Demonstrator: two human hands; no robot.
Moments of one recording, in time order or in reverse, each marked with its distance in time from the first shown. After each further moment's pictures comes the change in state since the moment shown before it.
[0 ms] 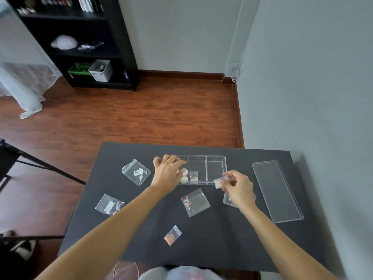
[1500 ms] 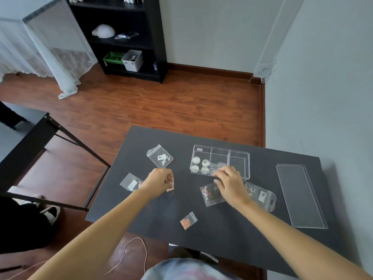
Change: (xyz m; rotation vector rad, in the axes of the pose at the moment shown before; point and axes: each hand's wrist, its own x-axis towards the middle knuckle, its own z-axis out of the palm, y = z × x) left_hand -0.085 -0.071 -0.021 -0.285 -0.329 -0.315; right_hand -0.005 -0.002 0.063 -0.488 -0.173 -0.741
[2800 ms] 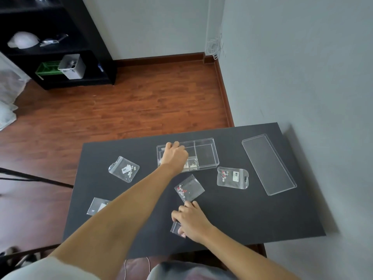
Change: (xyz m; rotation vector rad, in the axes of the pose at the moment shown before) left_hand 0.113 0.134 0.050 0.813 0.023 0.443; right_hand -0.066 -0.057 0.062 -0.032 -0.497 0.043
